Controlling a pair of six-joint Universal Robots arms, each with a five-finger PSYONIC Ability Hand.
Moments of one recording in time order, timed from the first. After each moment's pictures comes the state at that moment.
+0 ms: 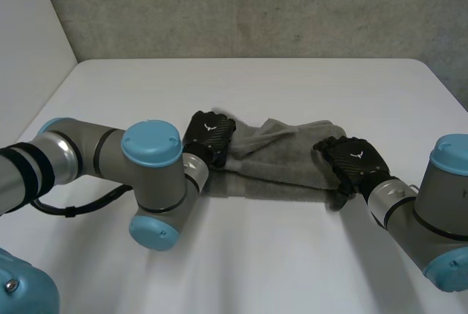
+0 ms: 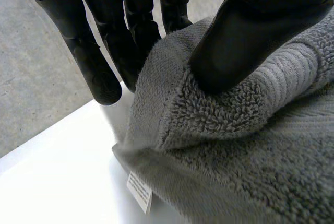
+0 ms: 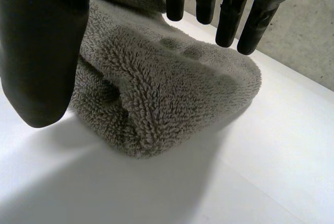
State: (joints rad) left arm 4.07 -2.41 -1.19 3.44 -1.61 3.36; right arm 1.84 -1.10 1.77 -0.32 1.34 2.85; left_hand 1.28 1.33 1.32 1.35 1.12; right_hand 0.22 0.24 0.24 0.26 0.06
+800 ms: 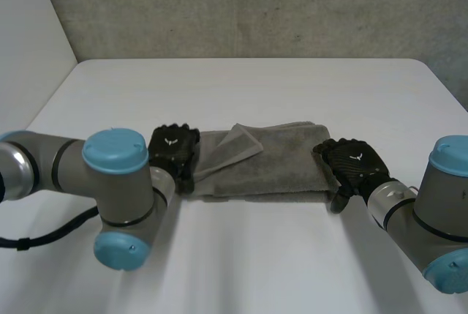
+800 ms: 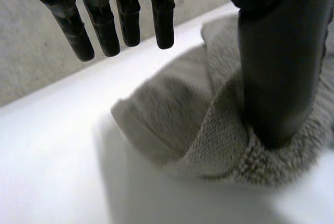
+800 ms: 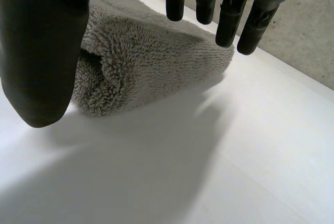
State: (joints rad) left arm 4.15 -2.26 -1.44 3.44 -1.70 3.26; right arm 1.84 -1.09 1.77 -0.32 1.34 2.83; left_hand 0.35 0.33 0.34 0.34 0.13; right_hand 0.22 0.24 0.24 0.26 0.06
